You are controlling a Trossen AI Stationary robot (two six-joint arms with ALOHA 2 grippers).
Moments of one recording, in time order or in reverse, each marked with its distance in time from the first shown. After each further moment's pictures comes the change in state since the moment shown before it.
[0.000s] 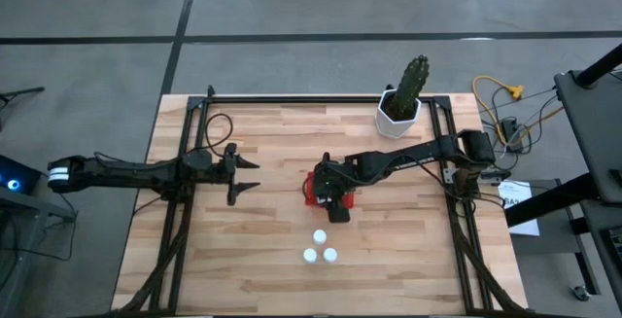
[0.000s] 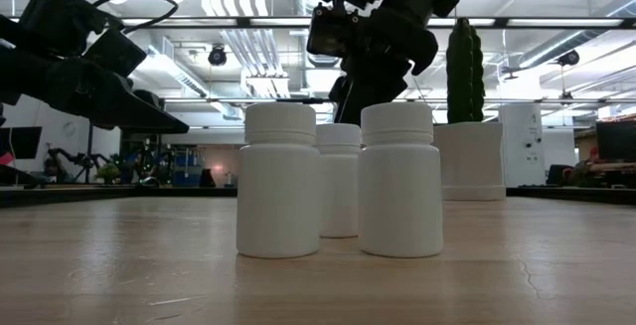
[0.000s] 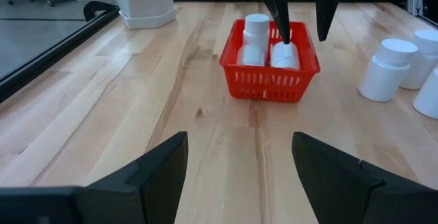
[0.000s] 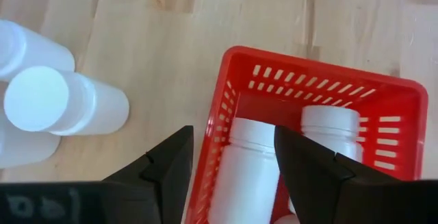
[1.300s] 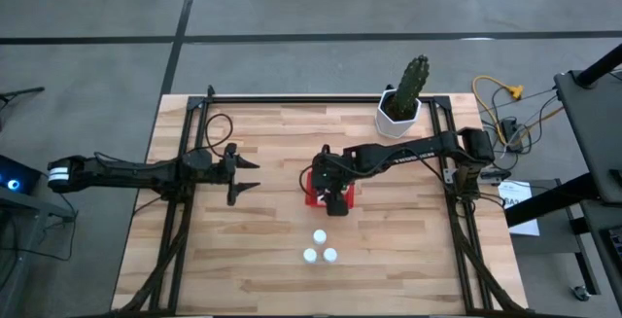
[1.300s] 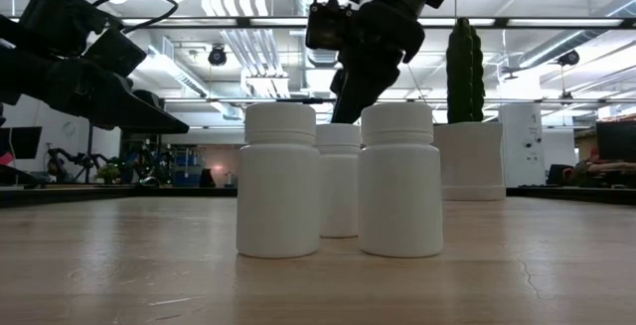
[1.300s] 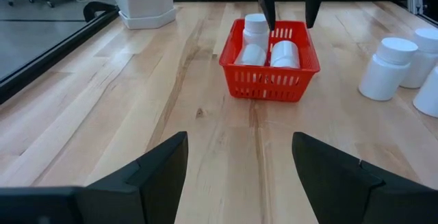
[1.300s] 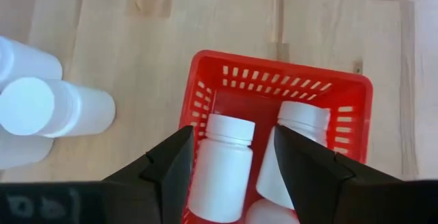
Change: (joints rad) left arm 0.000 -0.001 0.000 0.000 0.000 0.006; right arm -0.037 -0.002 0.076 -0.109 0.010 0.007
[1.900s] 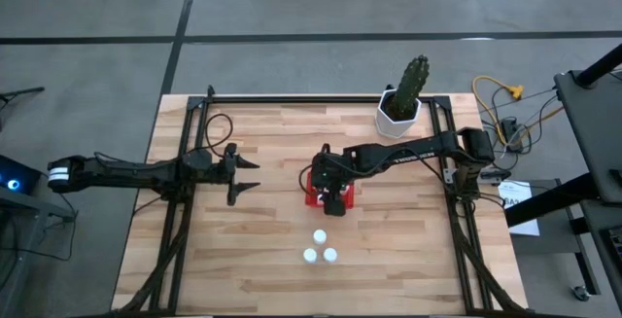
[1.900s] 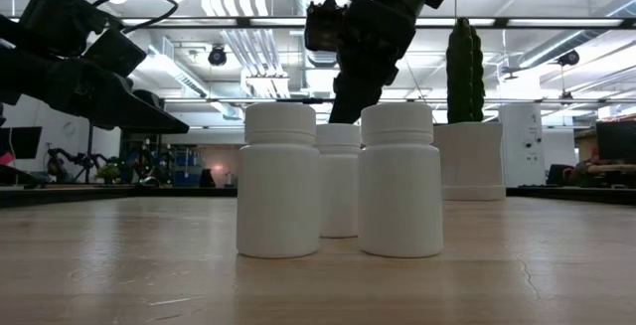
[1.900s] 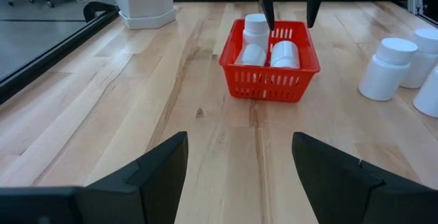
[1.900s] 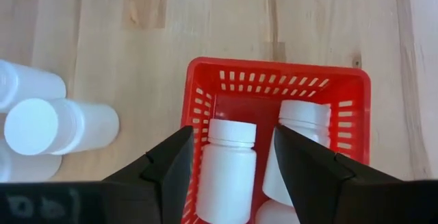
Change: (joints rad) left arm 0.000 0.000 0.000 0.001 0.000 -0.001; right arm -0.001 0.000 0.000 0.010 0.000 0.086
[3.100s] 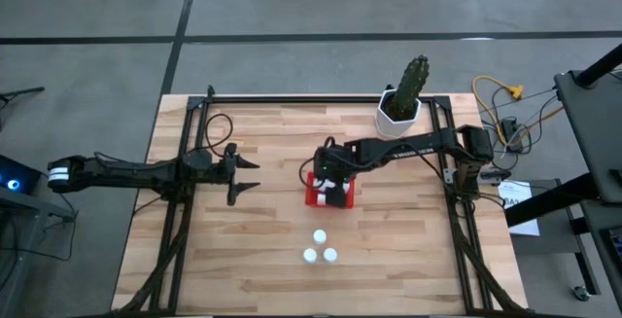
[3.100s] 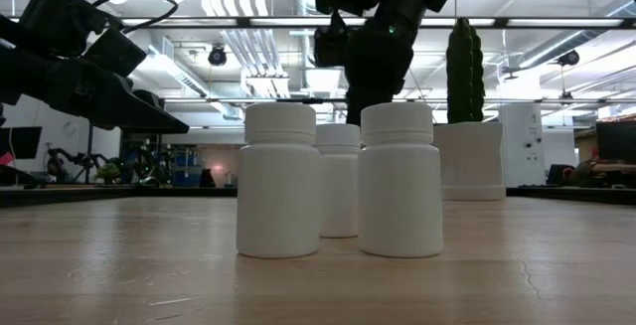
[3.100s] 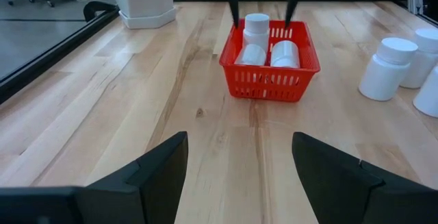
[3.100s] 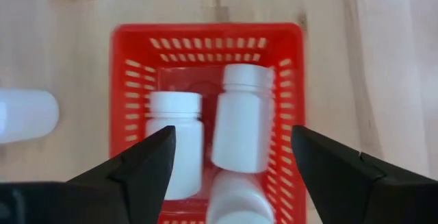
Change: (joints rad) left arm 0.000 0.000 0.000 -0.001 0.000 0.000; right arm -0.044 0.000 0.000 -0.085 0.084 0.017
